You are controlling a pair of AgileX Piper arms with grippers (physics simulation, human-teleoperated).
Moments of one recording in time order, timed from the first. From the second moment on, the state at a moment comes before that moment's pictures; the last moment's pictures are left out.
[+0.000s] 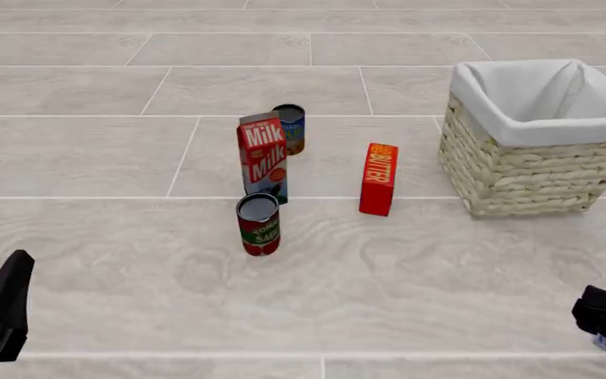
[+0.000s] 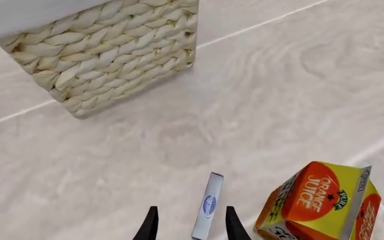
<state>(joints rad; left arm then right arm) 0.00 0.01 0.00 0.00 0.00 -0.47 1.18 0.00 -0.57 0.01</state>
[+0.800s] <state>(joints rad) 0.00 0.01 0.00 0.00 0.00 -0.47 1.62 0.00 -0.95 0.01</state>
